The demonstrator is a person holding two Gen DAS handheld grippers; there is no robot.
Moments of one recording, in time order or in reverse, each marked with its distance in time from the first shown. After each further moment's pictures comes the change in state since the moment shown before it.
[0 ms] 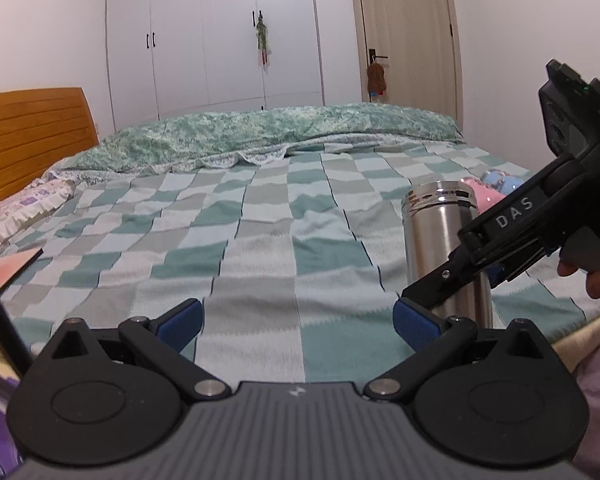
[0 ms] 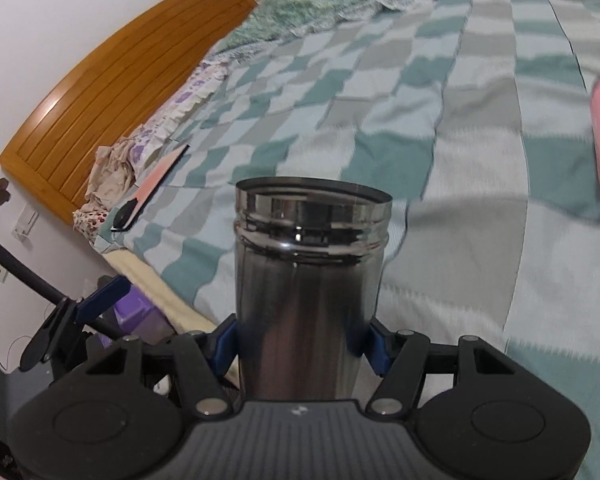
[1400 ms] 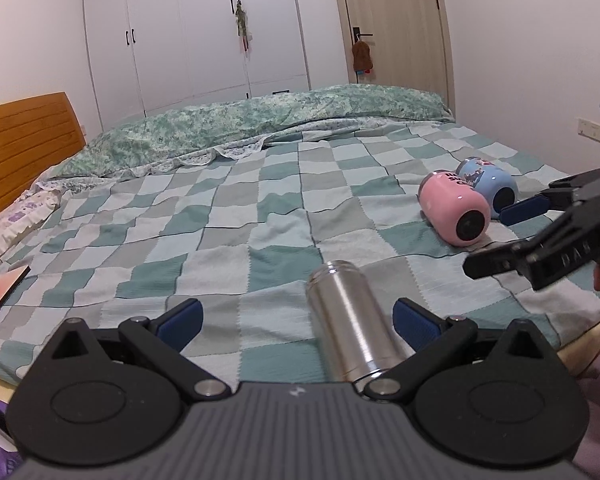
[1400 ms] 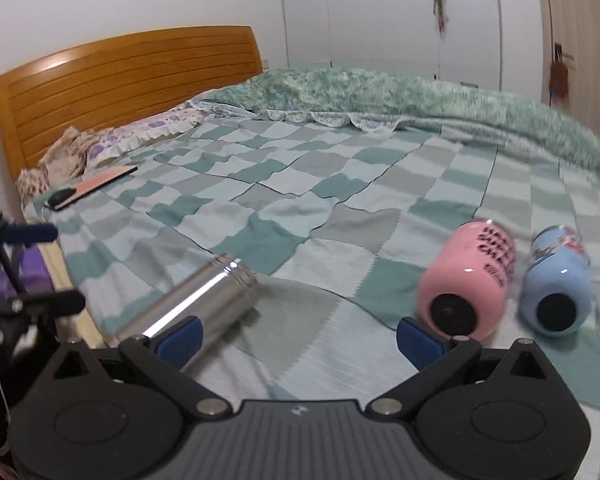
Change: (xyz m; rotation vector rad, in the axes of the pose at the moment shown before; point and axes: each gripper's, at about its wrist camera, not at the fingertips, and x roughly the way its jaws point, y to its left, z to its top) left arm 0.016 -0.076 0.042 0.062 0.066 0.017; right arm -0.088 -0.056 -0.014 -0.405 -0.285 -0.289
